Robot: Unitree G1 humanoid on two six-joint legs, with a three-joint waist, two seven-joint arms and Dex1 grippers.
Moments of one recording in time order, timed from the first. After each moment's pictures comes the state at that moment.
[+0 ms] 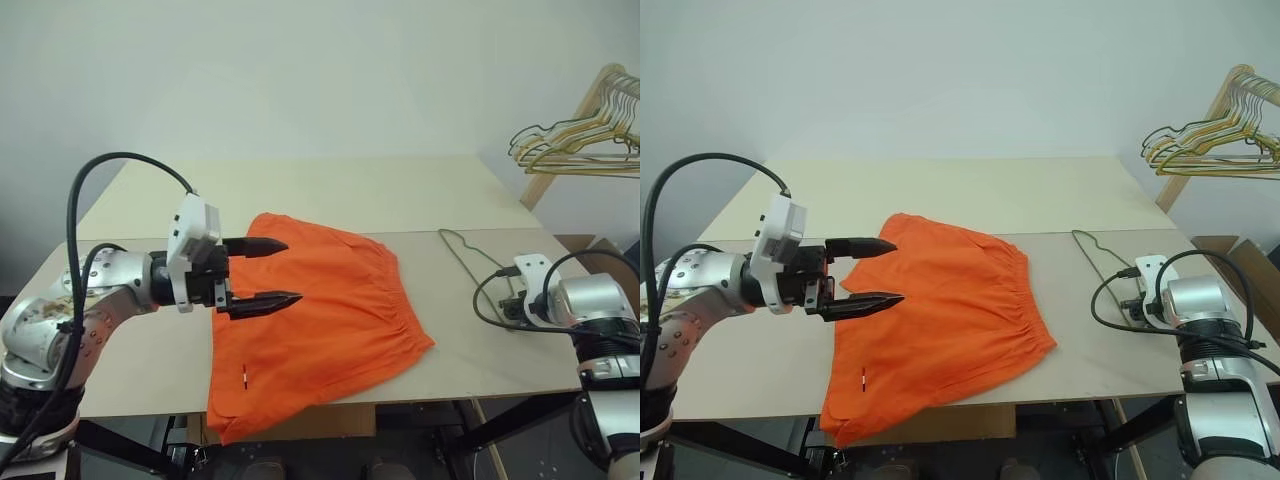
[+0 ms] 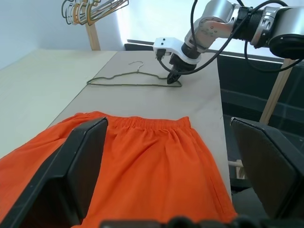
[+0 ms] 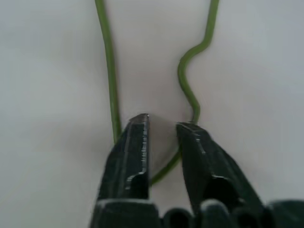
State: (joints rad) left arm -0.36 0.85 0.14 -0.50 -0.86 0.75 -0.96; right arm -0.65 -0.77 0.06 0.54 0.13 1.13 0.43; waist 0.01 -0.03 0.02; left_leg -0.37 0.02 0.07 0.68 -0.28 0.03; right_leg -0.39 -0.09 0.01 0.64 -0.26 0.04
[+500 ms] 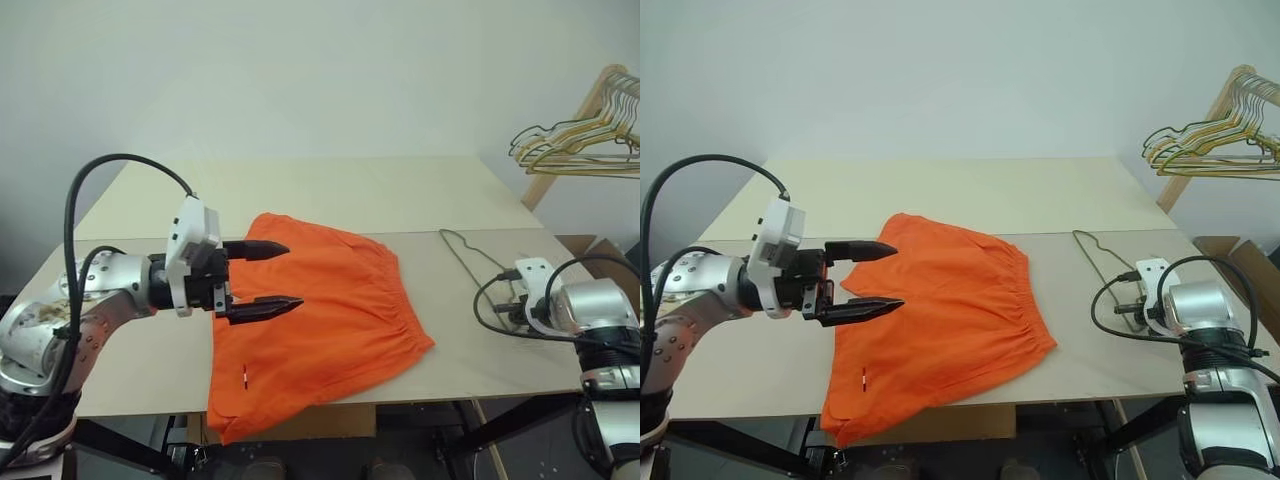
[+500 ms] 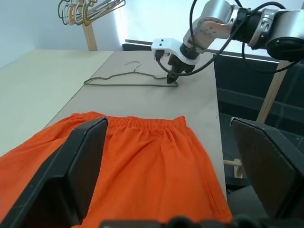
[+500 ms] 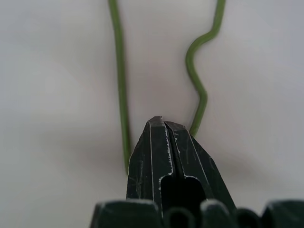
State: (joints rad) left arm -0.35 0.87 0.15 -0.51 -0.88 0.75 -0.95; right arm -0.53 -0.79 0.03 0.34 0.14 1.19 0.47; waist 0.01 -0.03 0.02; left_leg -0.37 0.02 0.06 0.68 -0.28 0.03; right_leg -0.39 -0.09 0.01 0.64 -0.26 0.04
